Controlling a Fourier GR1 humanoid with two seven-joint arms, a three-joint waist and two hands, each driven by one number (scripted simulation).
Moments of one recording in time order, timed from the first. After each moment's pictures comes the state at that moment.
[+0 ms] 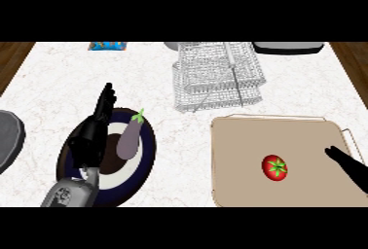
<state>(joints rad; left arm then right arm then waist) -0.16 0.17 -0.21 -1.52 -0.01 0.32 0.03 0.23 -0.72 0.08 -2.41 0.14 0.39 0.87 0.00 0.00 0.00</state>
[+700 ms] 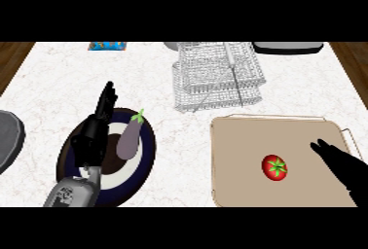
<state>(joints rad) -0.17 0.13 -0.18 -1.53 -0.06 0.29 0.04 0.19 -0.63 0.16 -2.32 0.46 0.47 0.71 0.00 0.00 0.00</state>
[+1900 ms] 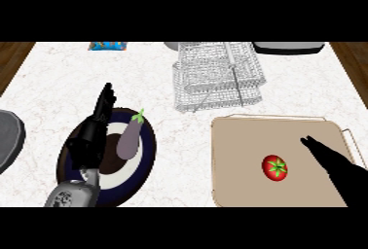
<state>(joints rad) -0.14 0.08 -0.13 -1.57 -0.12 0.23 0.06 0.20 -0.41 0.09 -2.08 0.66 0.49 0.46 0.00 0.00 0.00</state>
